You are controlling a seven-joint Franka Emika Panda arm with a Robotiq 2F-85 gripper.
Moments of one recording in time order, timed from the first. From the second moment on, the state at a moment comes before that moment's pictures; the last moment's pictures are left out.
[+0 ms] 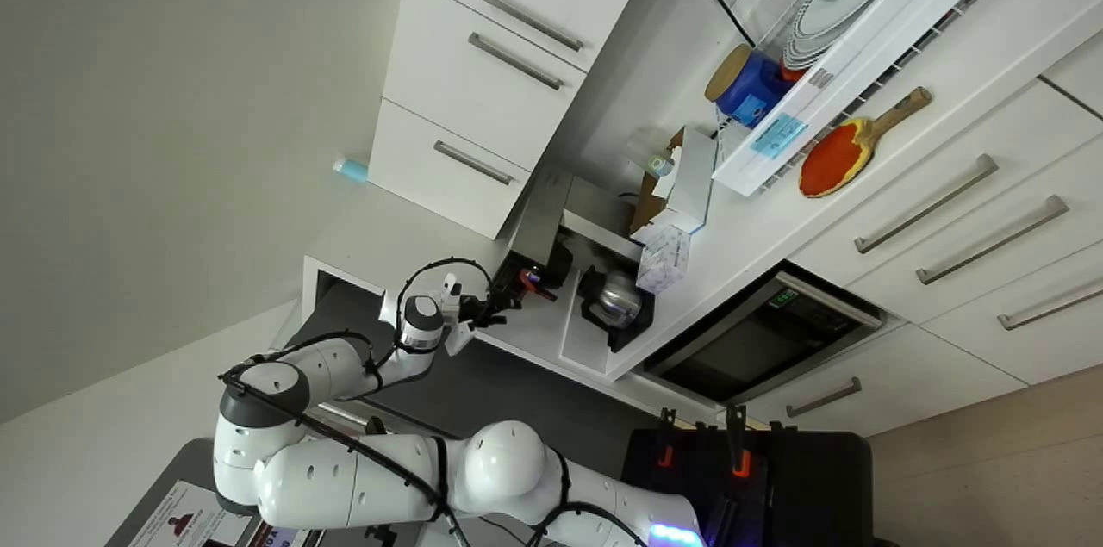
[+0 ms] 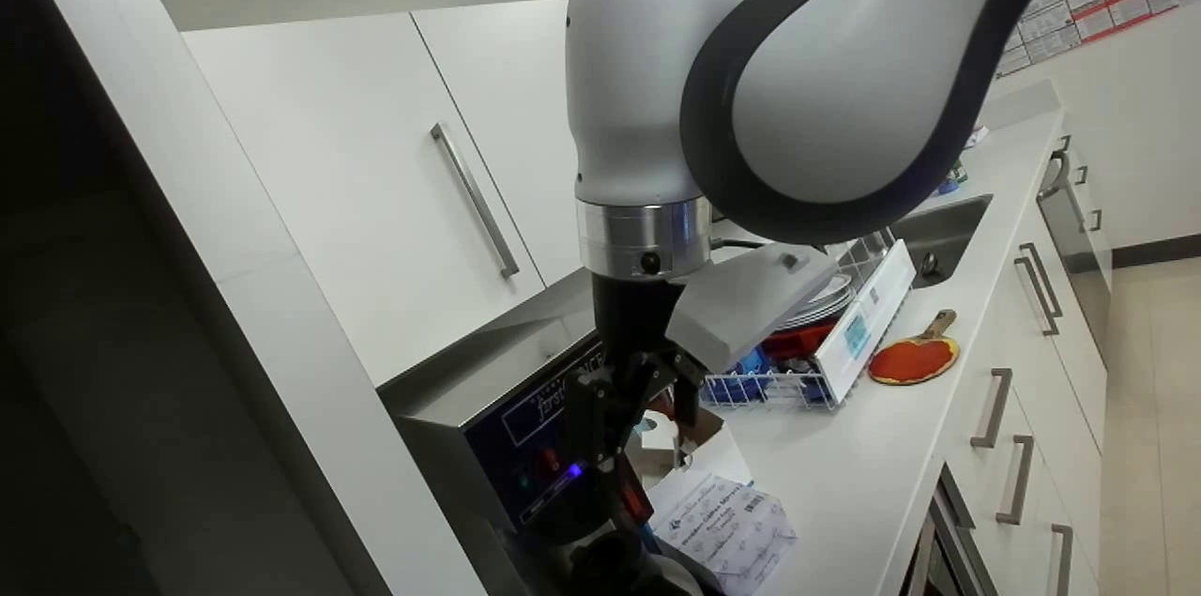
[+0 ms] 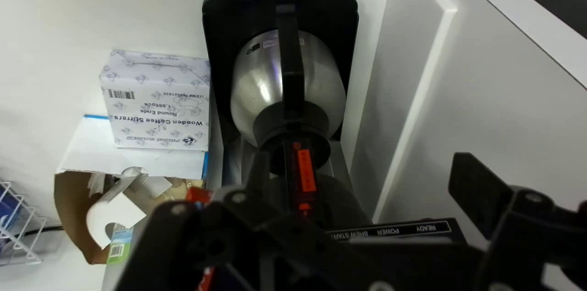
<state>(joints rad) 0.23 -0.39 0.60 -2.44 0.09 2.57 0.50</state>
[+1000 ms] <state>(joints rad) 0.17 -0.37 0.72 -2.40 -0.11 2.63 0.74</state>
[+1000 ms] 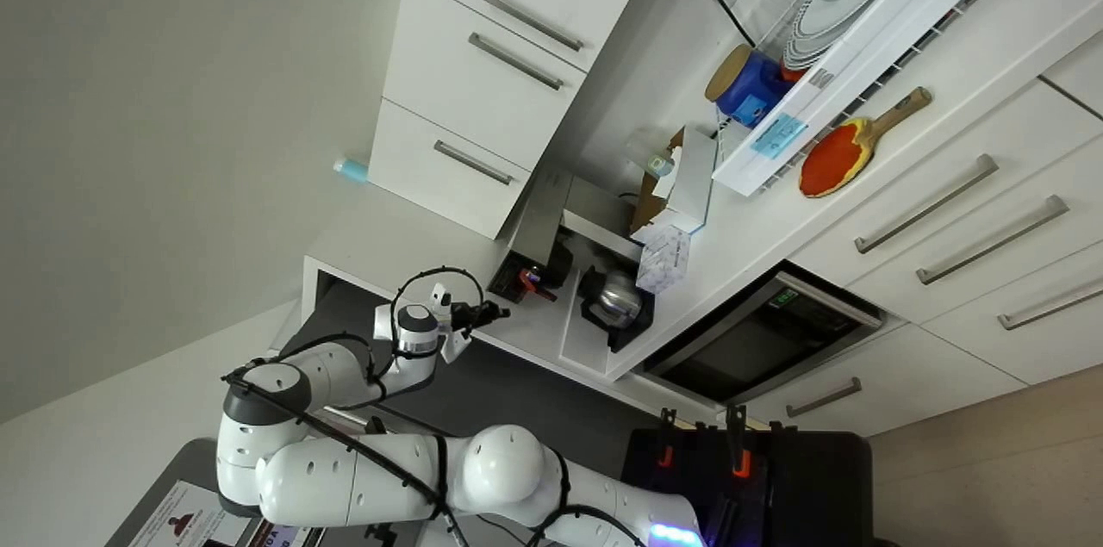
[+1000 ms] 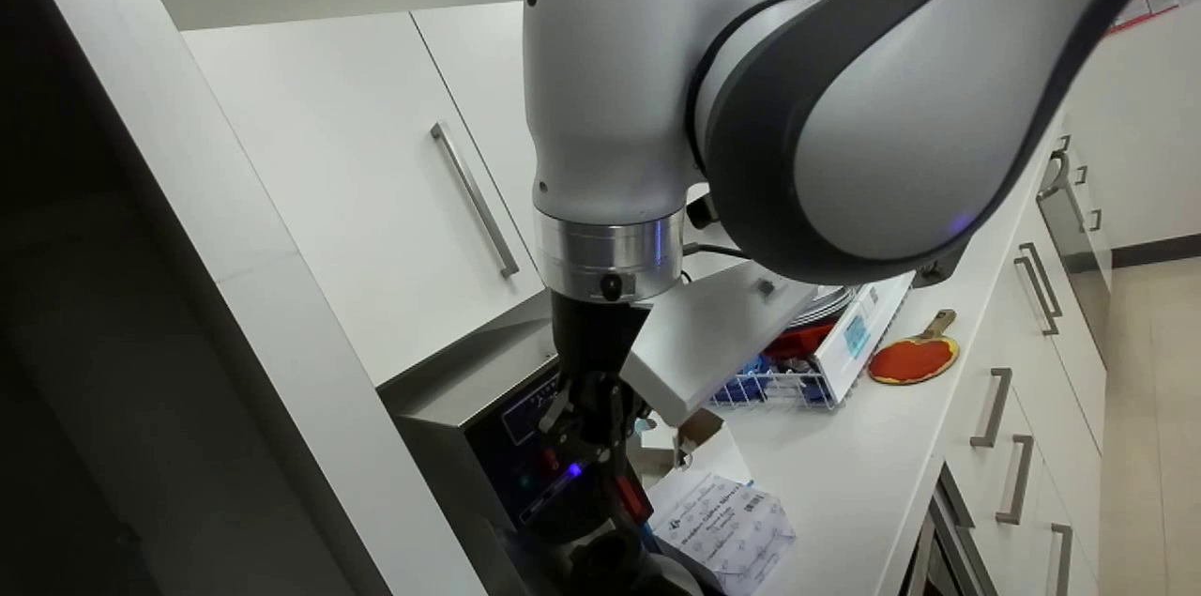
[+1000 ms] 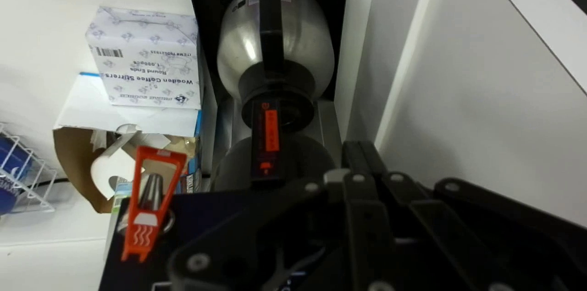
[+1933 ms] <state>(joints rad) 0.10 -0.33 0.75 -2.36 -0.17 2.66 0.79</state>
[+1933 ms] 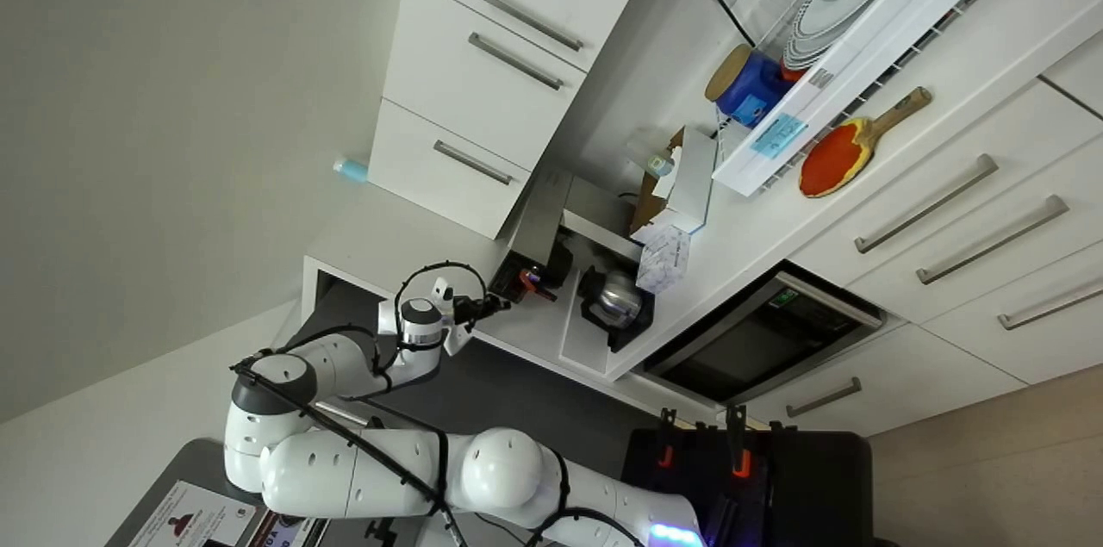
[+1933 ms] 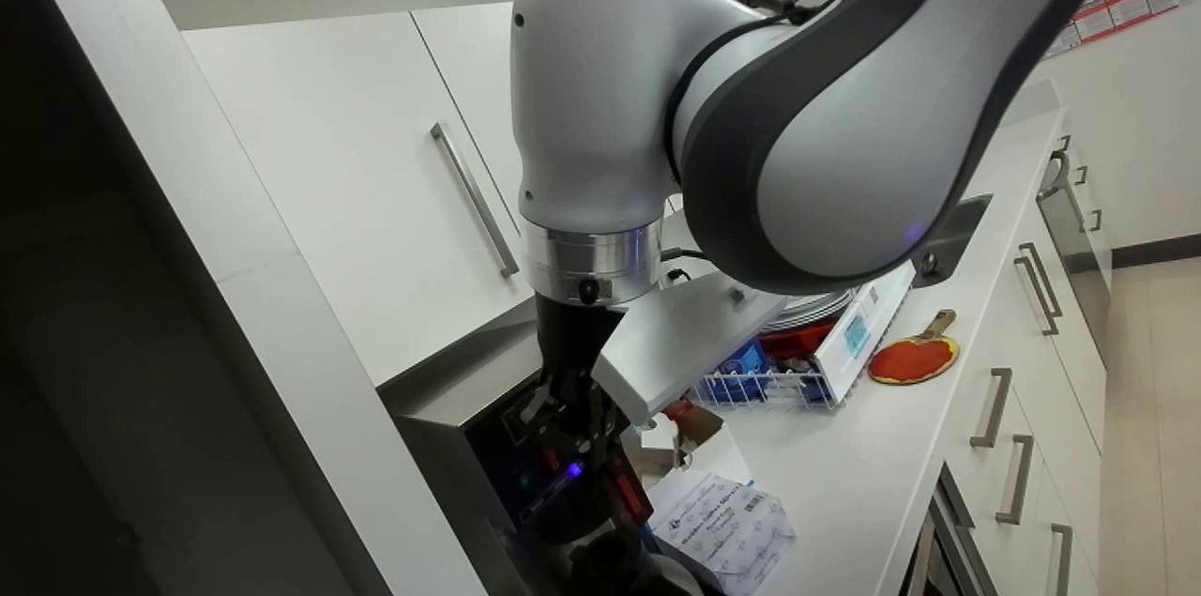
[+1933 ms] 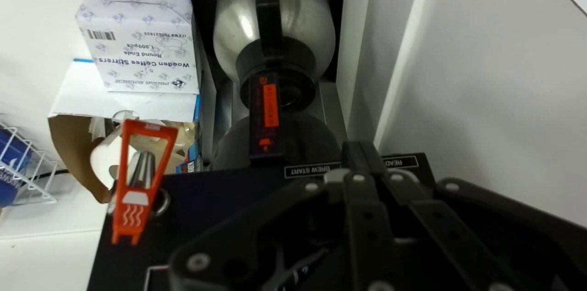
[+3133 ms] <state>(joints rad) 0.04 -0.22 0.79 -2.28 -0.26 2.72 0.79</state>
